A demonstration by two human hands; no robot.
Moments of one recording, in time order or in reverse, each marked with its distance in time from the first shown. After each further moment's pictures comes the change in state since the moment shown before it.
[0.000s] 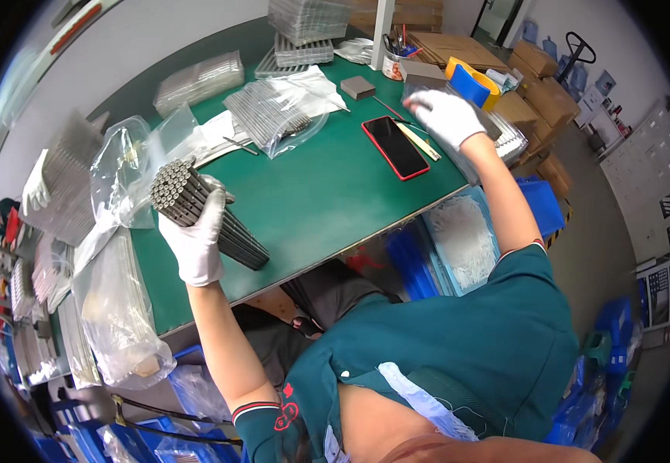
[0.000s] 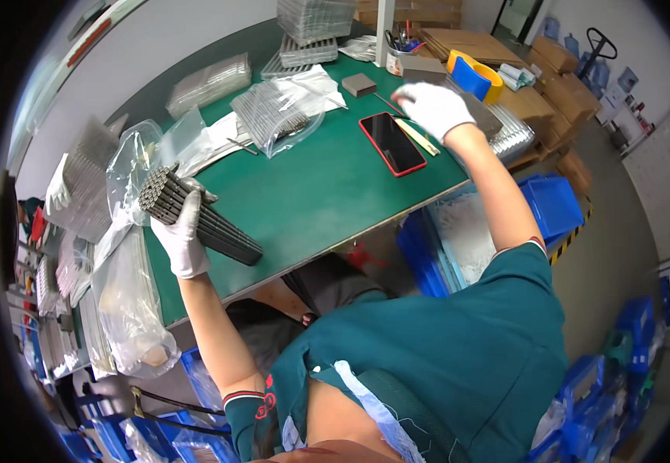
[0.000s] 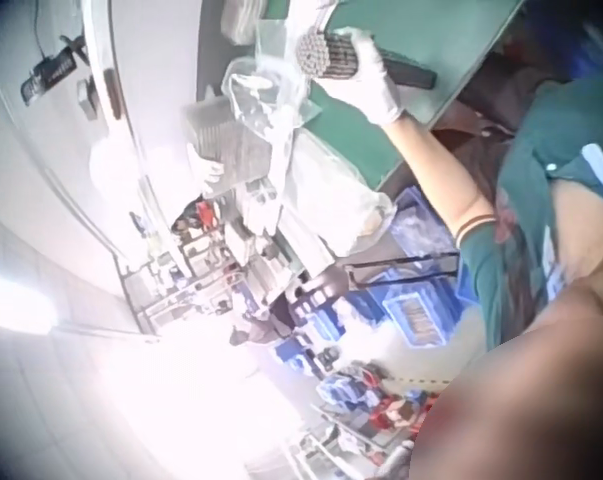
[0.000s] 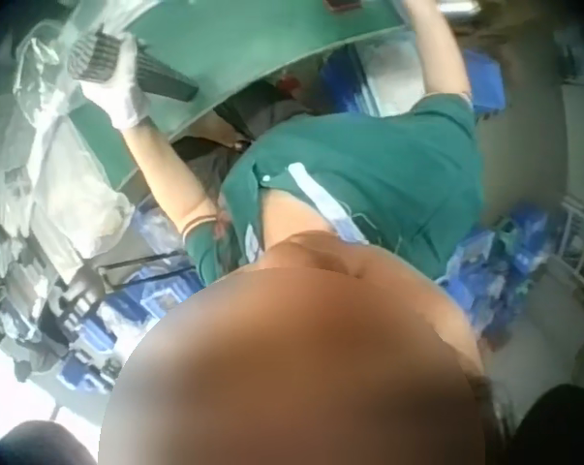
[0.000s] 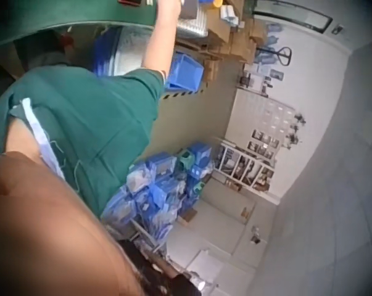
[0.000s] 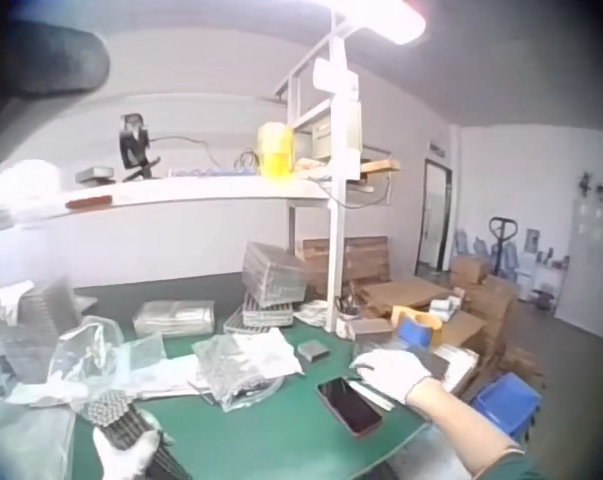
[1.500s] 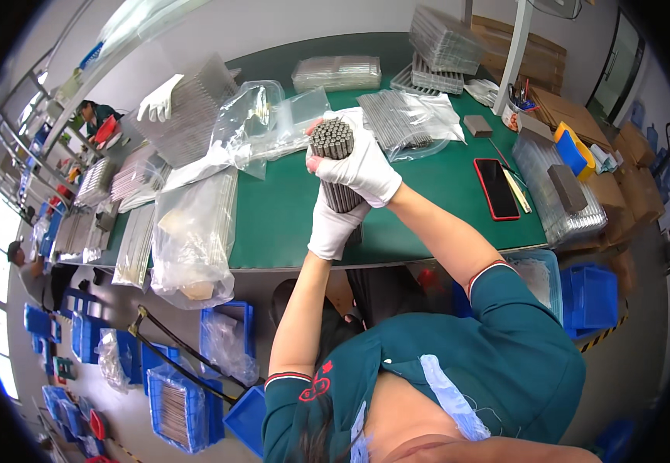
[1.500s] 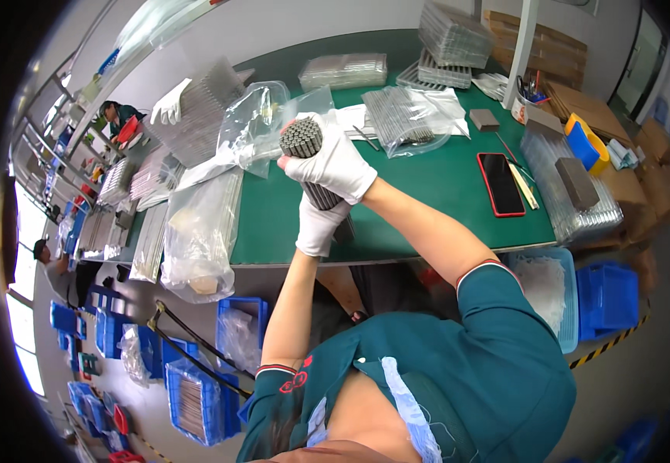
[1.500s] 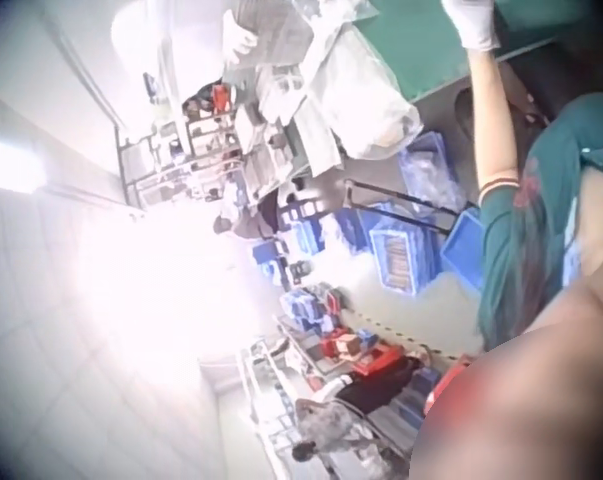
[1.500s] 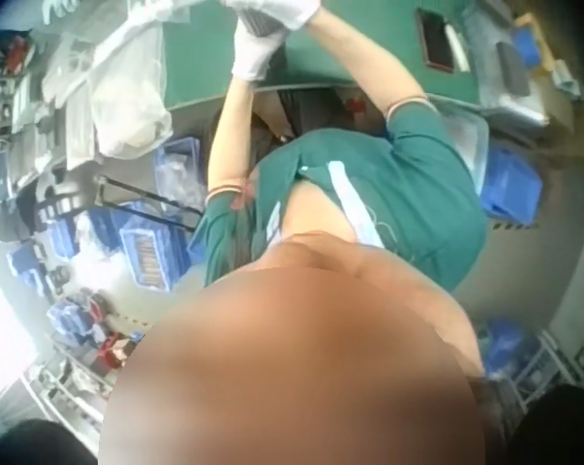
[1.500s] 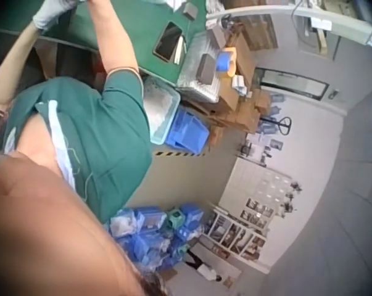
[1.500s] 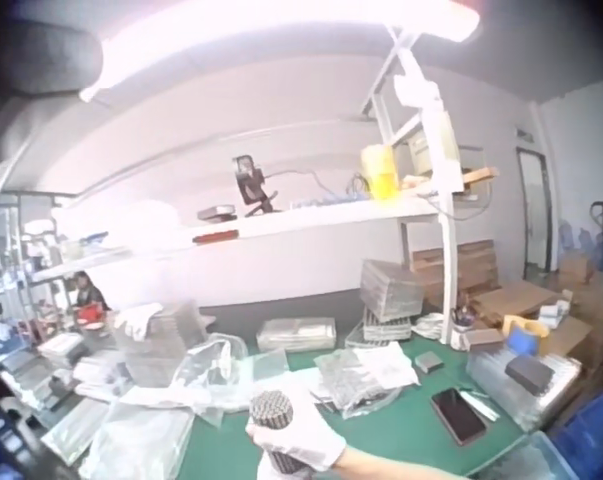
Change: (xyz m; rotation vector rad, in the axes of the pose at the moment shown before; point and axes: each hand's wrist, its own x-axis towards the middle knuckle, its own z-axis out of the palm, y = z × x) left_hand -0.032 -0.063 -0.011 0.387 -0.032 0.050; right_hand 0.036 -0.276 0.056 1.723 -0.159 -0.456
